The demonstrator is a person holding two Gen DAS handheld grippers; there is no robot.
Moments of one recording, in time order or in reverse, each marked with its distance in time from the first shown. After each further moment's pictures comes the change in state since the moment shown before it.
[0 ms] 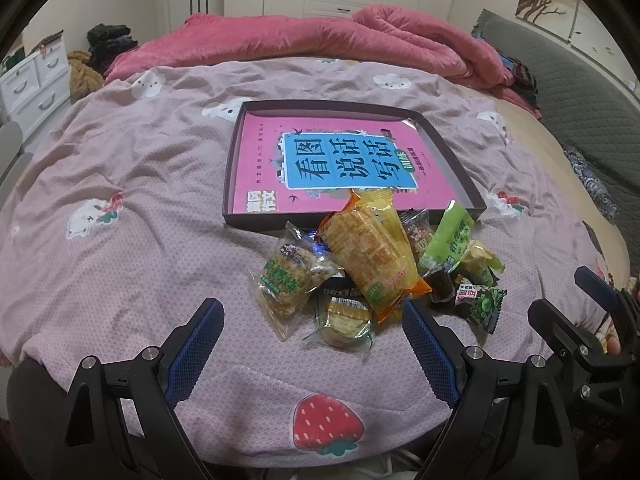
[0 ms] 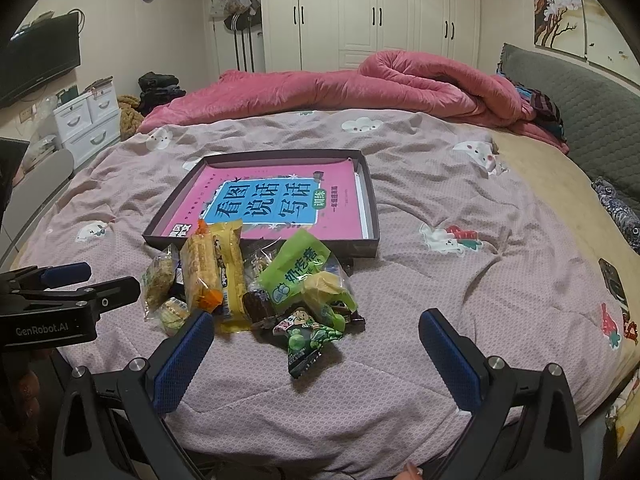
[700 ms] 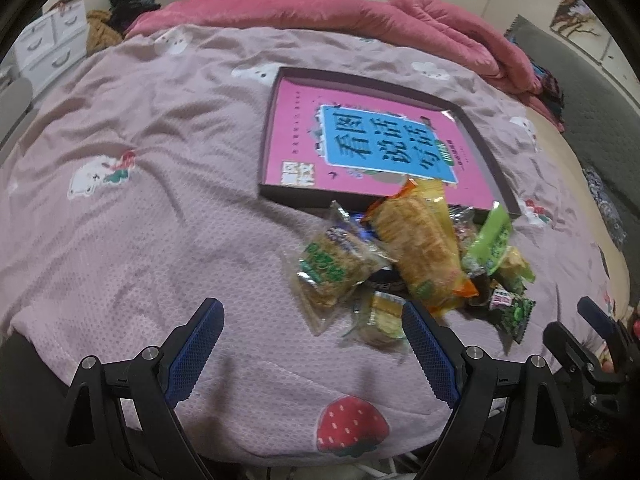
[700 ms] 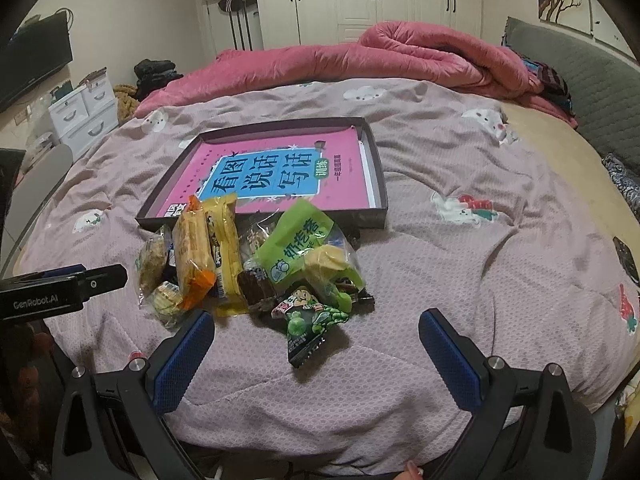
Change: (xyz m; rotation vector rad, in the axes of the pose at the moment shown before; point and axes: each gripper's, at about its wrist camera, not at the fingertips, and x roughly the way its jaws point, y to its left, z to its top) left arm 0.029 0.031 0.001 -0.117 0.088 0.015; right arm 0.027 -0.006 -0.005 0.039 0.101 0.036
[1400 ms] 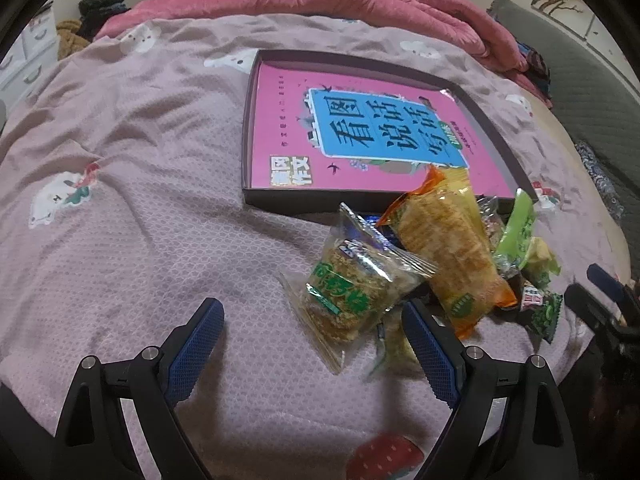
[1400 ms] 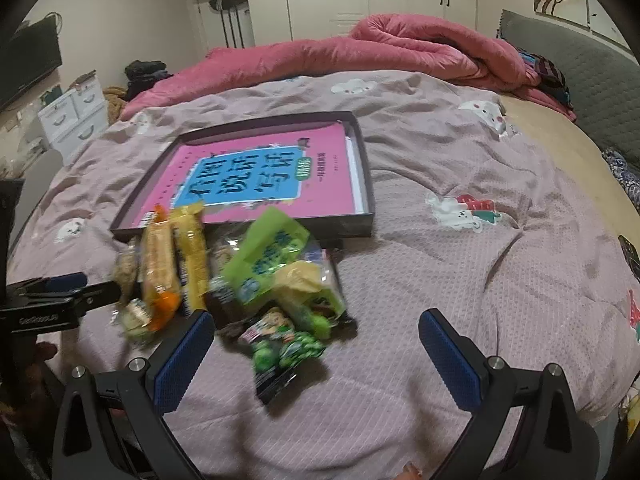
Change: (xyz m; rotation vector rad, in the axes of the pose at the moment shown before) left arm 0.045 0.006 0.017 0.094 0.034 -0.041; right arm 0.035 -0.021 0.017 0.023 0.021 -0.017
